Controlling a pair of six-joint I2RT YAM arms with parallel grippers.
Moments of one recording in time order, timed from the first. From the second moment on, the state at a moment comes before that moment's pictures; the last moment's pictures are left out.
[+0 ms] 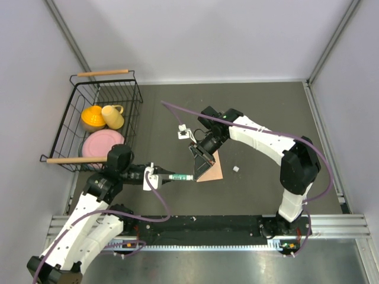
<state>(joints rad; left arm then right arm) -0.40 0.64 0.66 -0.63 1.01 0.98 0.78 1.80 1.53 -1.10 -1.11 -0.34</state>
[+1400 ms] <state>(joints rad) -0.44 0.72 0.69 -0.70 1.08 1.07 0.87 1.84 1.65 -1.28 -1.01 -0.52</state>
